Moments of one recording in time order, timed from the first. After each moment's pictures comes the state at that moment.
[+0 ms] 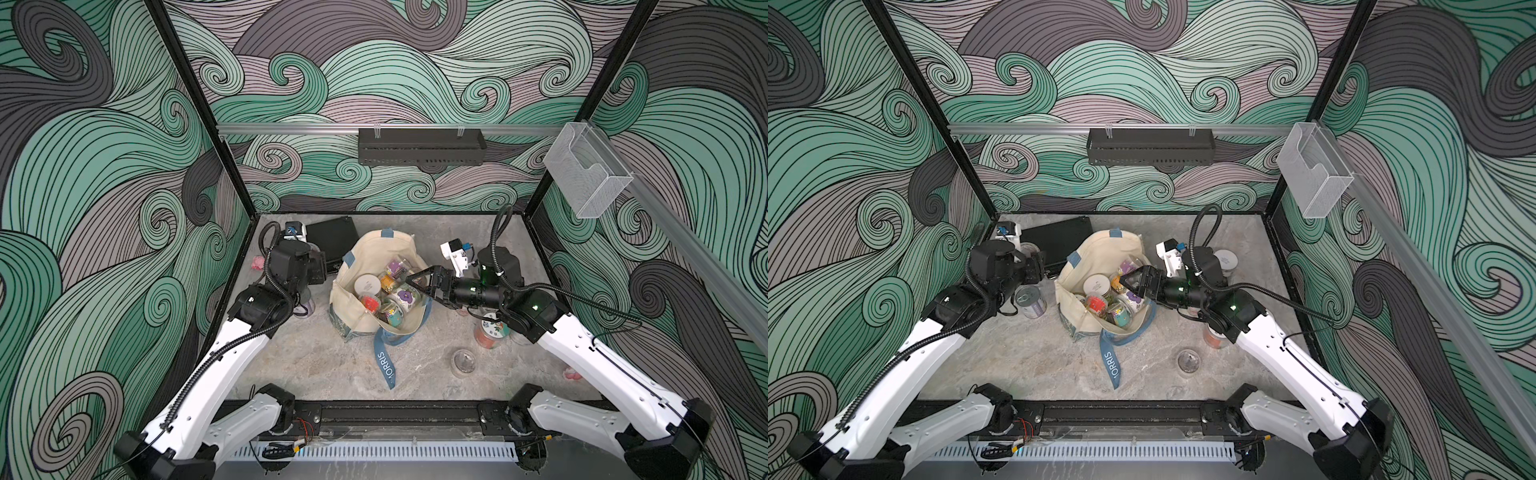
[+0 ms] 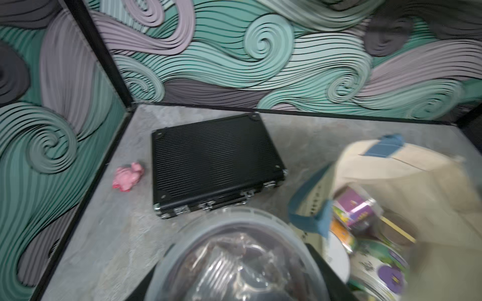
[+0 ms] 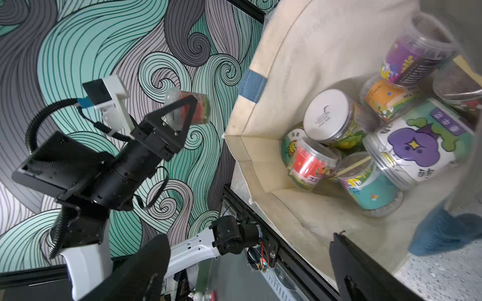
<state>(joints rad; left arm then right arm) -0.37 1.01 1.09 -0.65 -0.41 -0.31 0.65 1.05 1.02 -0.44 -0.48 0.89</state>
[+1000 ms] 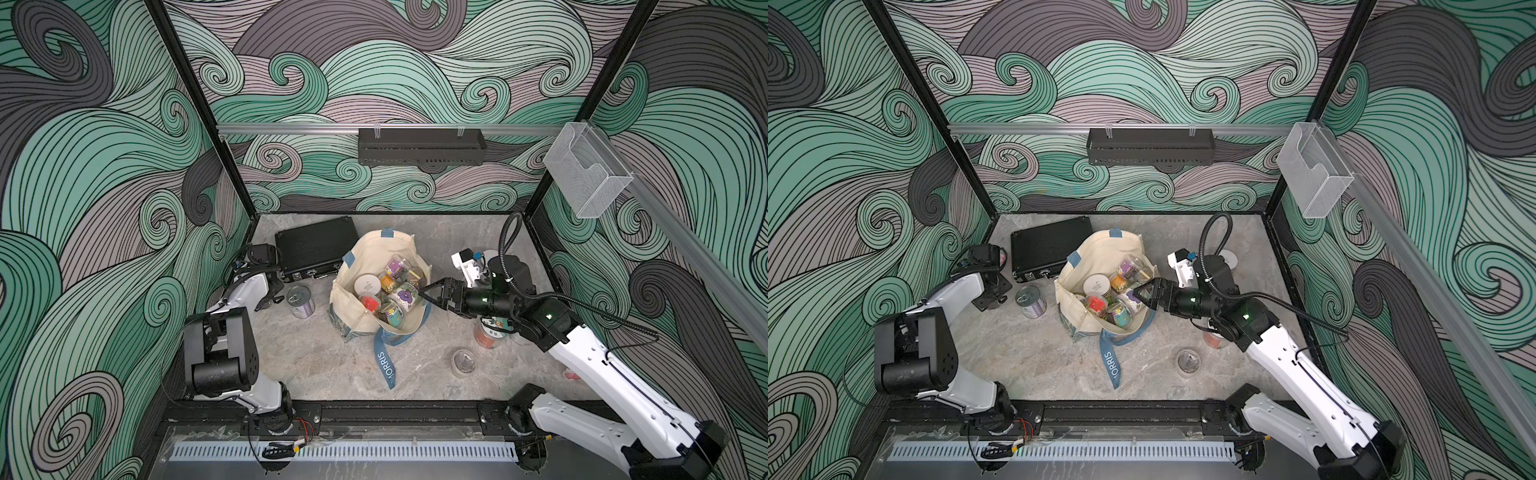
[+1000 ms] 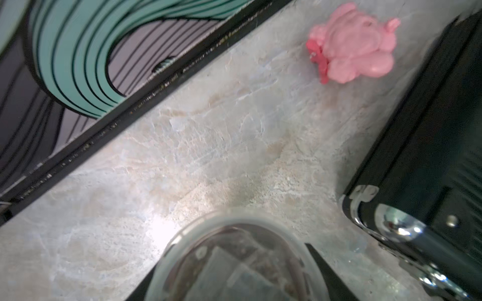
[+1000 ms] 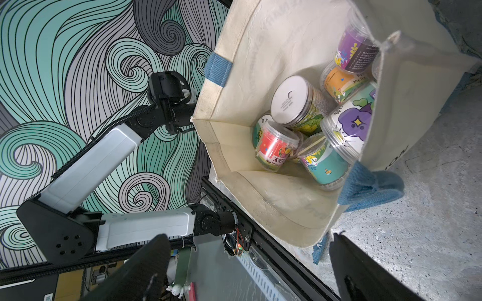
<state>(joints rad) 0.19 1.56 0.96 -0.58 -0.36 -0.71 0.59 0.97 0.97 -0.56 -0.50 0.80</state>
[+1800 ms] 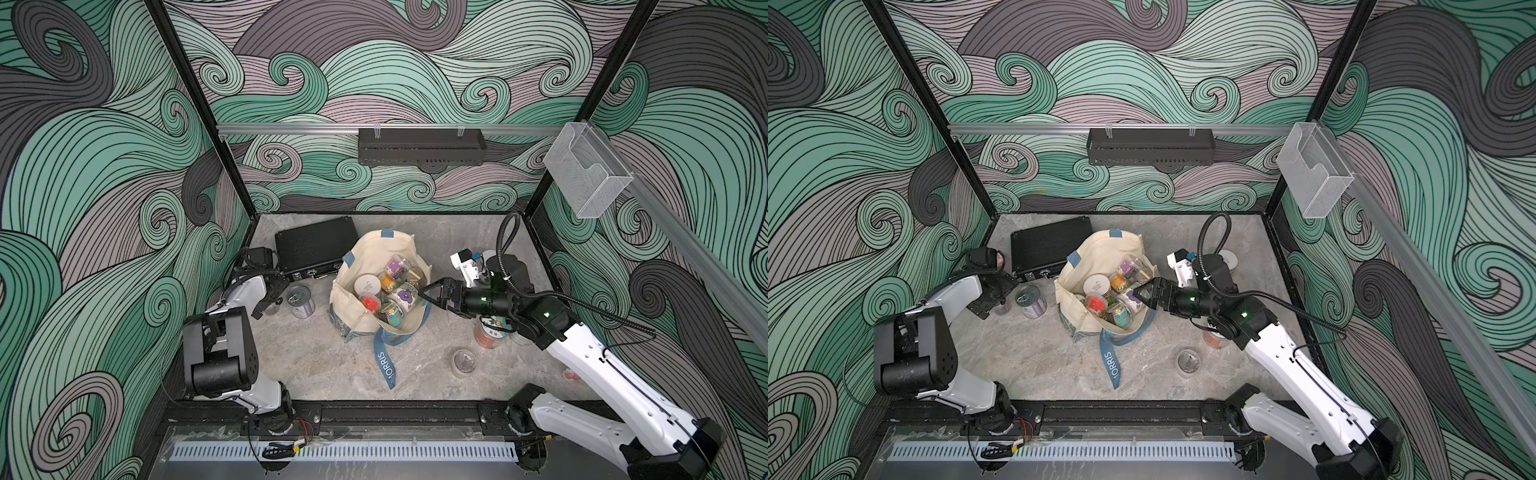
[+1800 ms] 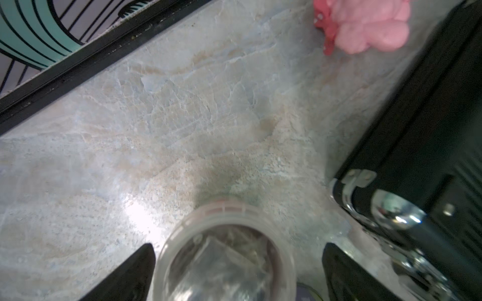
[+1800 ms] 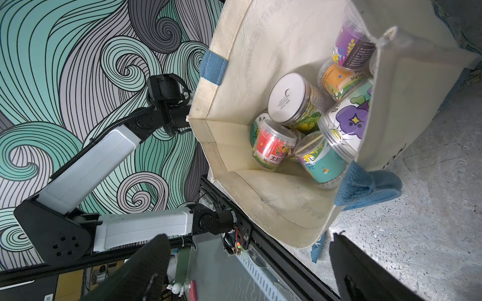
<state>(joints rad) 0.21 1.51 0.94 -0.58 -0.23 -0.77 0.58 0.98 0.97 -0.56 -0.51 0.80</state>
